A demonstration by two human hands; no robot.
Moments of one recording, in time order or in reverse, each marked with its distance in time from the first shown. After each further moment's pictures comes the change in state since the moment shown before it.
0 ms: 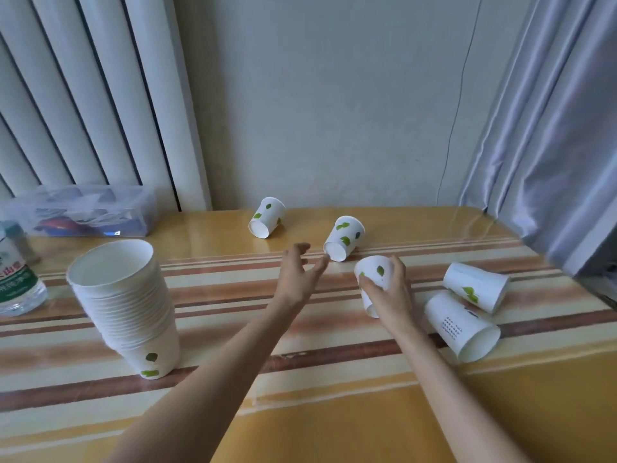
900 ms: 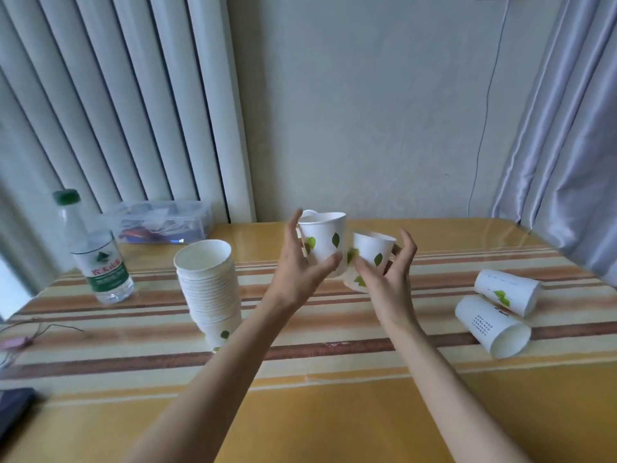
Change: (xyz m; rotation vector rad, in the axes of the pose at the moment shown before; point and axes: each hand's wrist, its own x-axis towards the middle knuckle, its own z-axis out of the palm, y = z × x) left_hand -0.065 0.046 -0.089 -0.063 0.030 0.241; right_hand -0.071 -0.086 0.019 0.582 -0.076 -0.270
